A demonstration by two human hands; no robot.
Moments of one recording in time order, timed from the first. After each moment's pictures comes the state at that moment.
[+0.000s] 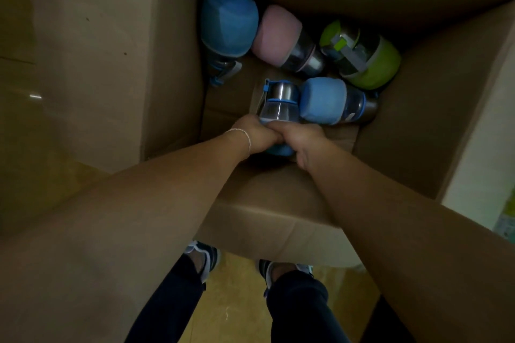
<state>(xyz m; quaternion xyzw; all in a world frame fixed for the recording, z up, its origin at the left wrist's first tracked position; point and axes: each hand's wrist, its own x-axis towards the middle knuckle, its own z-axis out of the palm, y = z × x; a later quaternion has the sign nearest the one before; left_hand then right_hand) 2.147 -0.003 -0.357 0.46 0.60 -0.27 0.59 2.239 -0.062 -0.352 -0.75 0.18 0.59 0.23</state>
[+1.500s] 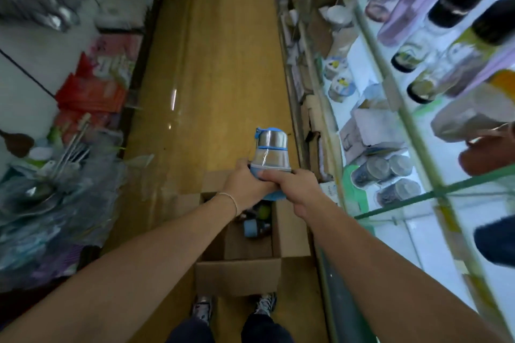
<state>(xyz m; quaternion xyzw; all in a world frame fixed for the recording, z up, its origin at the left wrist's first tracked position) 2.223 -0.010 0.367 0.69 0.45 0.00 0.56 2.320 -0.100 0.373 -0.76 0.01 0.43 0.48</state>
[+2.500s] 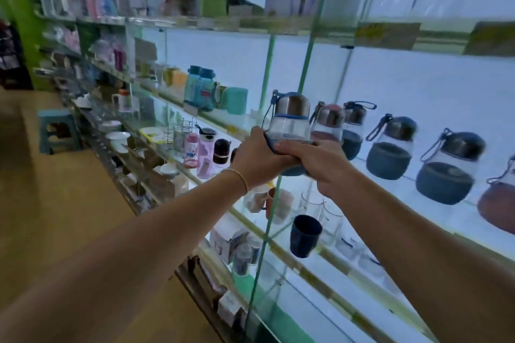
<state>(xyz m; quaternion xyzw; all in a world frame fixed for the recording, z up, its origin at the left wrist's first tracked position) 2.295 -0.152 0.728 0.83 -0.08 0.19 0.52 2.302 -0.291 0.750 -0.77 0.00 -0.06 0.63</state>
